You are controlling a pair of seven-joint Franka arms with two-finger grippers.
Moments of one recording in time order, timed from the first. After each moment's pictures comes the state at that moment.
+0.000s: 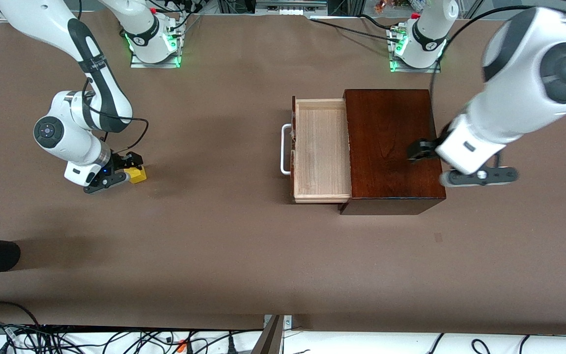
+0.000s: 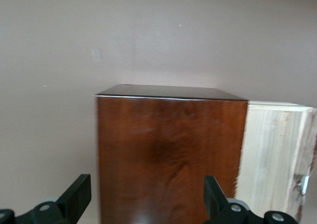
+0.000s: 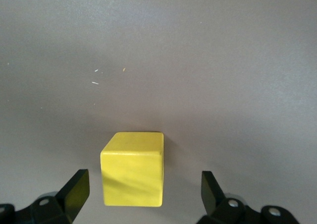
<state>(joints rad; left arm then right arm) 0.10 0.30 -0.41 -1.34 0.06 1.55 -0.35 0.12 0.35 -0.10 -2.20 0.06 2.49 -0.42</state>
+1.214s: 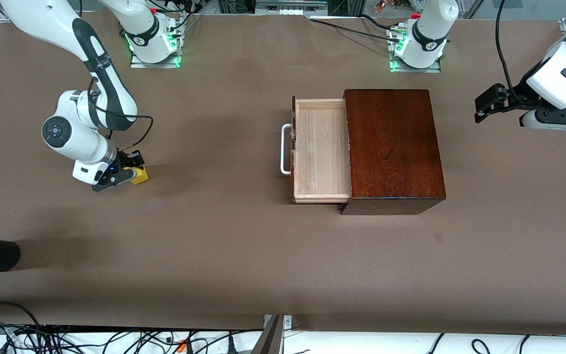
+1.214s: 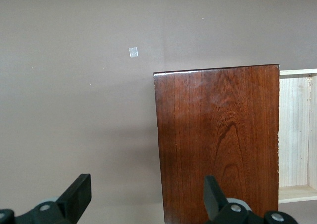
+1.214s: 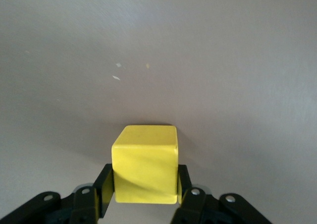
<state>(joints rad) -0.11 0.02 -0.01 -1.54 -0.01 1.53 -0.07 0.12 0.34 -0.07 -2.21 0.06 2.50 -0.49</state>
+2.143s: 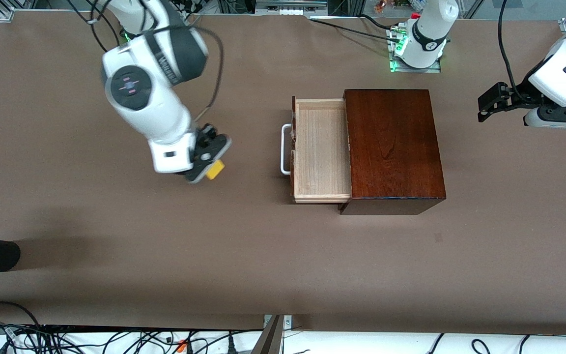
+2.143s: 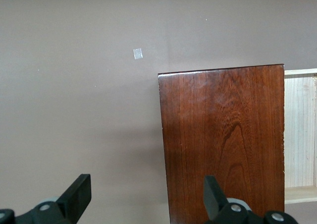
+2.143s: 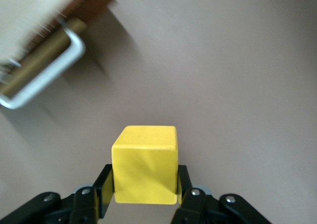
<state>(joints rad) -0.10 0.01 -0.01 -1.54 0.00 1.53 -0.06 0.48 0.40 0.08 -1.44 0.03 1.85 -0.36</state>
